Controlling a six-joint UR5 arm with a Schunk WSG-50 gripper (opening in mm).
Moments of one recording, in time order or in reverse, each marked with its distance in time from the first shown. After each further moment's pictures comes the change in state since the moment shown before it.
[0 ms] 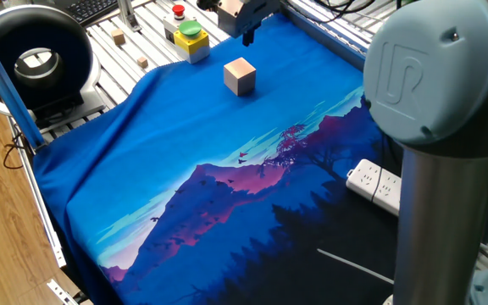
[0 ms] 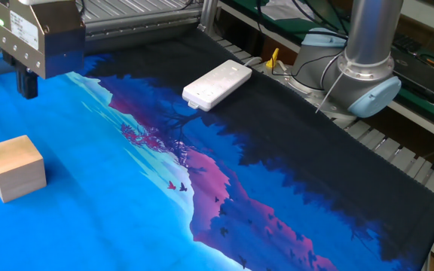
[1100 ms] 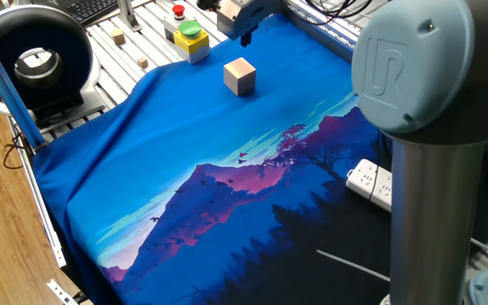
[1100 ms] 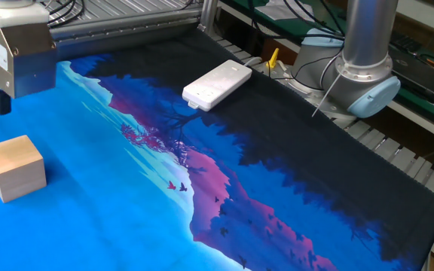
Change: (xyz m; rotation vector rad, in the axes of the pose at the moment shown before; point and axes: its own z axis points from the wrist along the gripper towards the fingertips) arm -0.019 -0.009 0.026 -0.025 -0.016 0.018
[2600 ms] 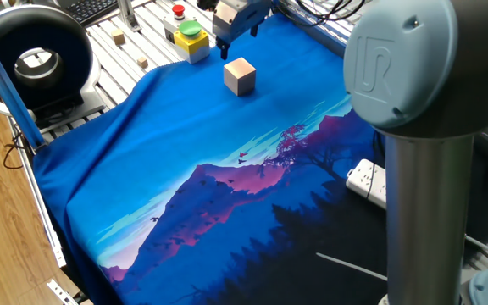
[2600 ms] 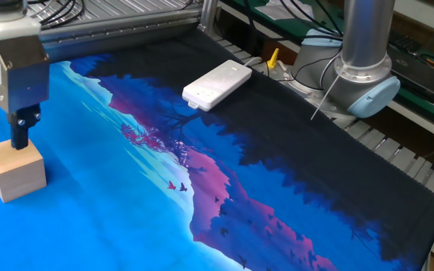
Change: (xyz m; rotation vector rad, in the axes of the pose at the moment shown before) arm -0.023 0.000 0.020 -0.016 -0.039 -0.055
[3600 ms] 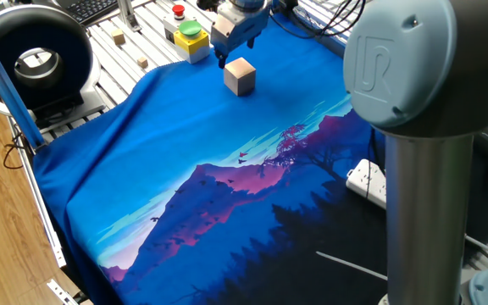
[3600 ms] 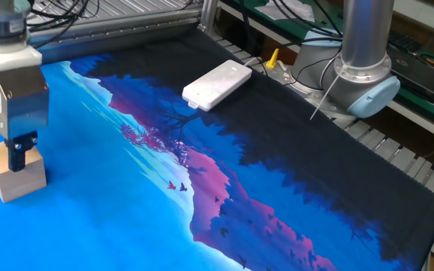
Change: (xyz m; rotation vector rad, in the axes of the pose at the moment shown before) arm 0.000 0.009 0.037 -0.014 -0.037 0.030
